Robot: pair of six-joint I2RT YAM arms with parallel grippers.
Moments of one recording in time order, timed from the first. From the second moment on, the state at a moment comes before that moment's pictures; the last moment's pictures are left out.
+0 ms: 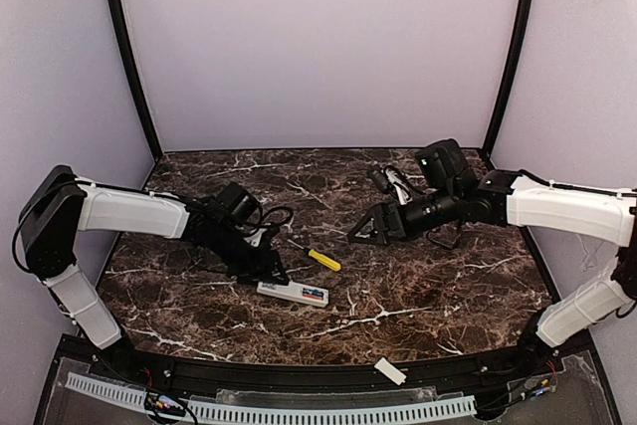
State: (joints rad) left arm -0.72 1.66 0.94 -0.42 0.50 -0.60; right arm 0.76 1.38 0.99 -0.33 -0.54 0.44
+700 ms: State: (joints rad) left arm -0.72 1.52 1.01 -0.63 0.23 -0.55; right arm 0.76 1.48 1.12 -0.43 -0.50 0.35
